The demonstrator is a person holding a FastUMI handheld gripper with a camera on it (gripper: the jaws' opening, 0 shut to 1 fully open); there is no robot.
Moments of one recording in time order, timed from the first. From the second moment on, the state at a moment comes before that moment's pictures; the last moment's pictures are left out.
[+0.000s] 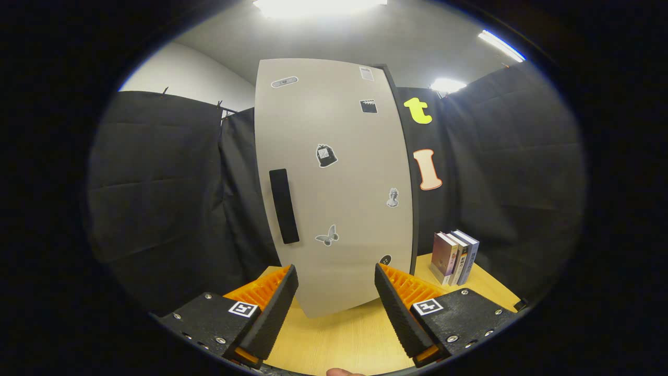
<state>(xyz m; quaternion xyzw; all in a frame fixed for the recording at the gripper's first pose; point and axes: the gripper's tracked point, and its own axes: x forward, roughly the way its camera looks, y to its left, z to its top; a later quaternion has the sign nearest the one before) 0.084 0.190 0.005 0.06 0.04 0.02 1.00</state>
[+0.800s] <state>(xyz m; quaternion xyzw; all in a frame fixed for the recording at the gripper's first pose) 0.078 0.203 0.001 0.05 0.05 0.02 1.00</state>
